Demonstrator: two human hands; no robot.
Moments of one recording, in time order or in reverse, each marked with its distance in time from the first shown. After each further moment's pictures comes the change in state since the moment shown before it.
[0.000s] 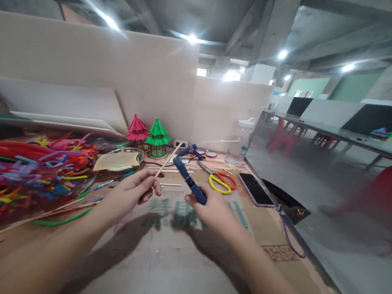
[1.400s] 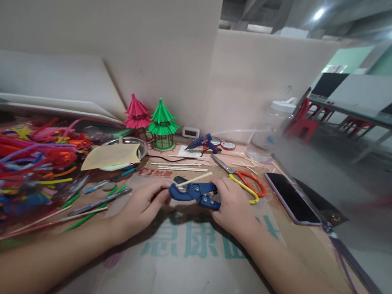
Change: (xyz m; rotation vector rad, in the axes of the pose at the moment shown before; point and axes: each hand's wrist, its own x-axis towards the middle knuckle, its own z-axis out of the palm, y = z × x) left_hand 0.034 -0.064 -0.005 0.314 -0.045 0.243; right_hand 0.051 0.060 0.028 -0.522 0.111 -0.373
